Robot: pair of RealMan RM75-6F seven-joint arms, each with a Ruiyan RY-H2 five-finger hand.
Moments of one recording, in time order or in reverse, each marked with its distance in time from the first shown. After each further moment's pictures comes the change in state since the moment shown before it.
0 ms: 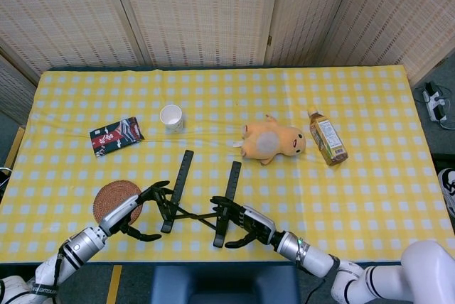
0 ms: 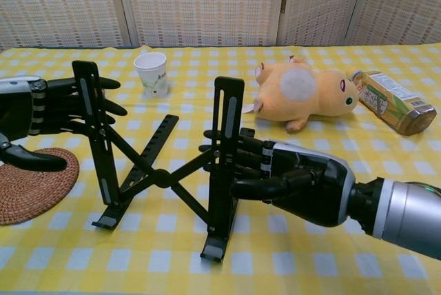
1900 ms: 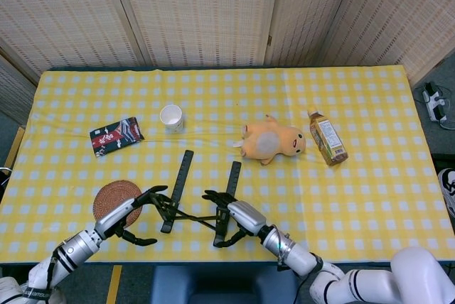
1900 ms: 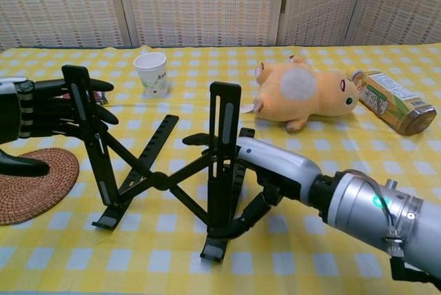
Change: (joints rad) left arm 0.002 0.011 0.048 0.042 0.077 0.066 -0.086; right arm -0.037 -0.123 0.146 0.017 0.172 -0.076 -1.155
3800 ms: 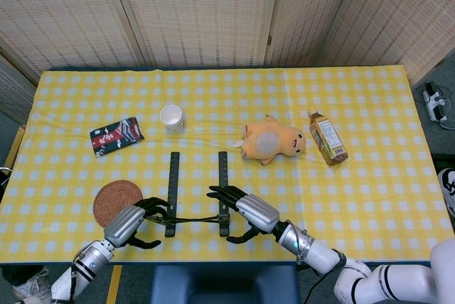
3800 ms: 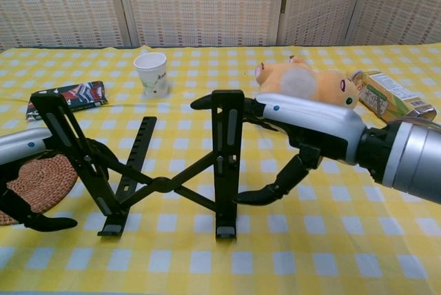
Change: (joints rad) left arm 0.132 -0.213 -0.058 0.042 -0.176 -0.017 0.794; right arm 0.030 0.278 -0.011 -0.279 -0.055 0.014 -0.091
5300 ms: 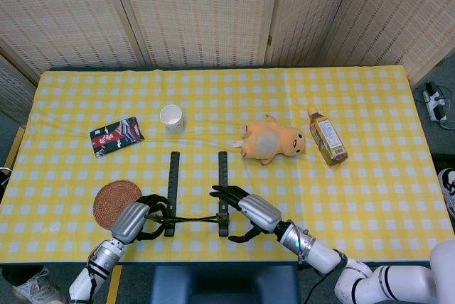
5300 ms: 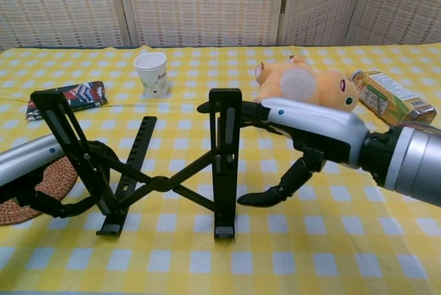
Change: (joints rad) left arm 0.071 -0.163 -0.070 0.104 -0.063 0.050 0.202; right arm -0.010 -0.007 -0.007 0.023 -0.001 0.002 0.022
